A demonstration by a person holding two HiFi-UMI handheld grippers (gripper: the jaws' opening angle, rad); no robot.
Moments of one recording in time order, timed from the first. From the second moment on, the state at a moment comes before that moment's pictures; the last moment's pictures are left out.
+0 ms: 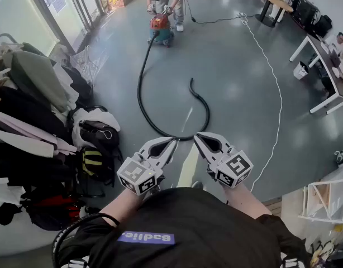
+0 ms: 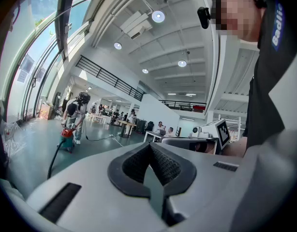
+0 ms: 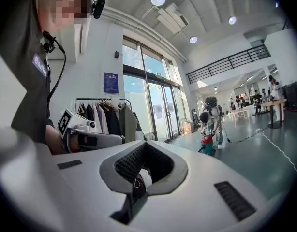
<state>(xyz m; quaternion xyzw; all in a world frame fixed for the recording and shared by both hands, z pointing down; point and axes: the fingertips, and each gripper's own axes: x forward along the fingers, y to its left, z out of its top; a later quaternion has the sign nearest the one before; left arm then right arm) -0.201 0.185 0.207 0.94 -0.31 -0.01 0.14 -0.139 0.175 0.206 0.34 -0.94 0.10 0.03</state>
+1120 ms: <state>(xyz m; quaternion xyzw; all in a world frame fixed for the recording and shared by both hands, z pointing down) -0.106 0.161 0.204 0.94 -0.33 0.00 0.13 -0.025 0.160 0.207 0.34 -0.93 0.12 -0.02</state>
